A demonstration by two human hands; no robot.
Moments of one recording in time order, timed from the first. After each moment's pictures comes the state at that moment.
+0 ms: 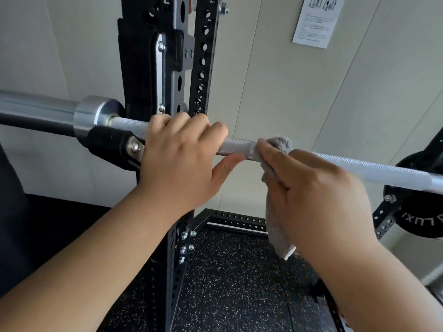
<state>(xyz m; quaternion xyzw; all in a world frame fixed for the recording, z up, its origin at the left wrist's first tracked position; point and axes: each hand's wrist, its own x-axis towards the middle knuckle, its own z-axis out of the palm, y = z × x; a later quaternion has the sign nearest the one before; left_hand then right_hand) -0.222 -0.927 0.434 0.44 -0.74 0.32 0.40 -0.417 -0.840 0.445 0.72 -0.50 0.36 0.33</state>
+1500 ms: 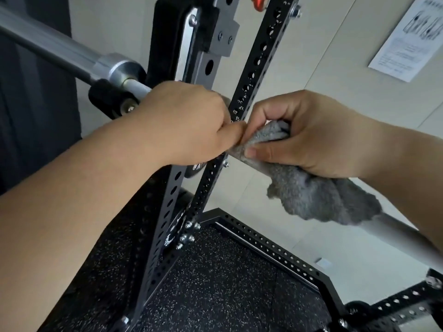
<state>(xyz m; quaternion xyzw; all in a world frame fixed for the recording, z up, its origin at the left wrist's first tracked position) -0.240 -0.923 0.485 0.56 -0.74 0.22 0.29 -0.447 -0.931 0.562 0.92 -0.31 0.12 -0.19</state>
